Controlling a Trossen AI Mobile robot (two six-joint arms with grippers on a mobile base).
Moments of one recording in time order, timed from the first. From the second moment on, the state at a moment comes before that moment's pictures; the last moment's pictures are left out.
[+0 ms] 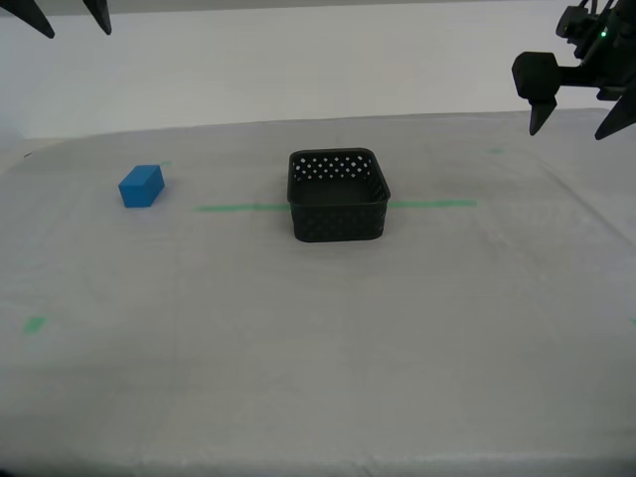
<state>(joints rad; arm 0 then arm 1) 0.07 1.71 1.11 -0.50 0.02 0.18 0.02 1.70 1.60 -0.93 0.01 -0.03</state>
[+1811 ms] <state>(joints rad) 0.08 1.71 1.11 -0.50 0.02 0.18 0.07 1.79 1.62 -0.88 0.07 0.02</state>
